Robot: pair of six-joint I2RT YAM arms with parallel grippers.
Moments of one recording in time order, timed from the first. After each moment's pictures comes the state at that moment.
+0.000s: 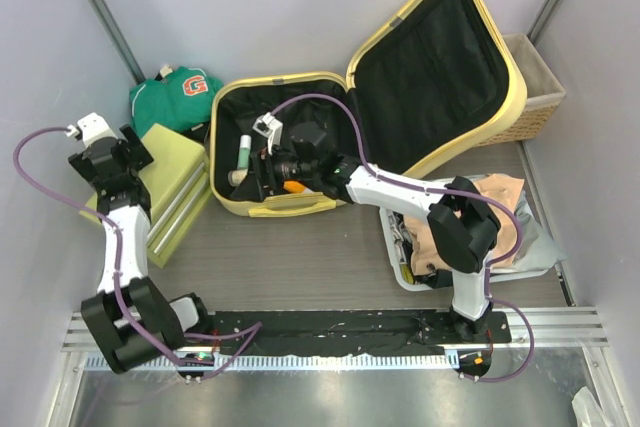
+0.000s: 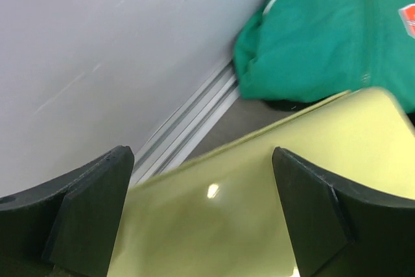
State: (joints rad) left arm 0.40 1.13 0.82 0.00 -0.28 -0.12; right arm 0.89 1.91 1.46 0.22 -0.59 0.49
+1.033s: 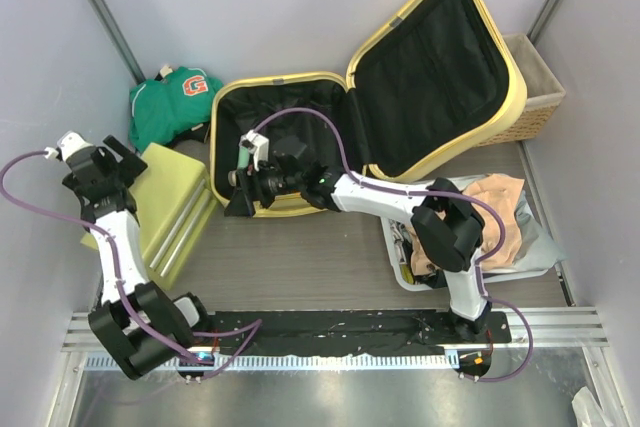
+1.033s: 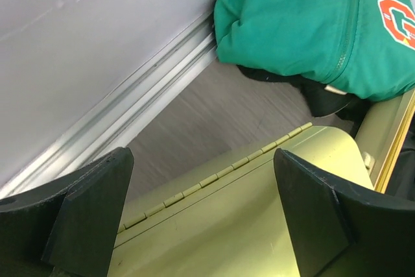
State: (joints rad) left arm 0.53 1.15 0.87 -0.18 -0.03 -0.34; right arm 0.95 1.98 1.50 0.15 -0.53 0.47
